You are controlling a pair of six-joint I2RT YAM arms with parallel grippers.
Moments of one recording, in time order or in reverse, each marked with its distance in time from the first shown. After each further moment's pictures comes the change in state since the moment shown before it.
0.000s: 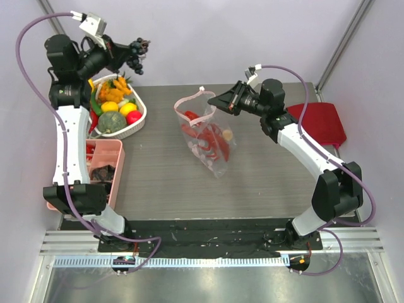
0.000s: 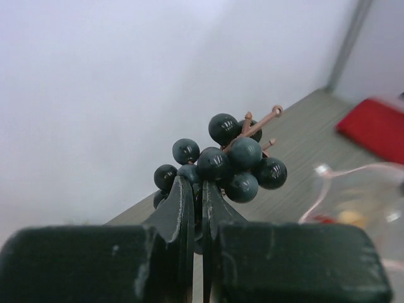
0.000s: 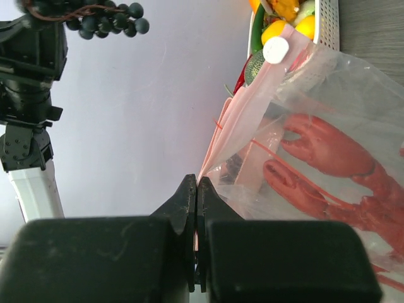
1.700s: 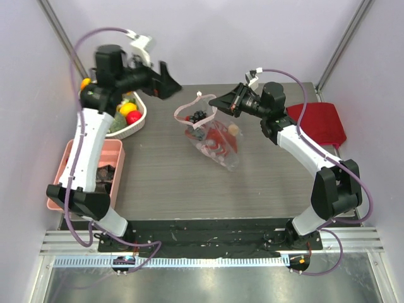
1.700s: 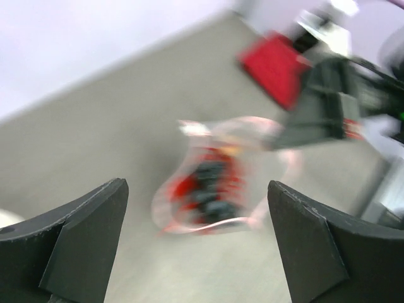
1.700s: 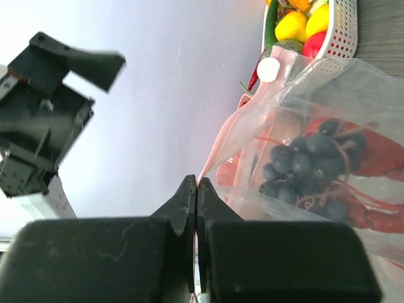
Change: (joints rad) left arm -0.362 -0.040 -0.046 -0.351 -0.128 -0.180; right arm -0.021 0.012 -0.068 0.135 -0.049 0.115
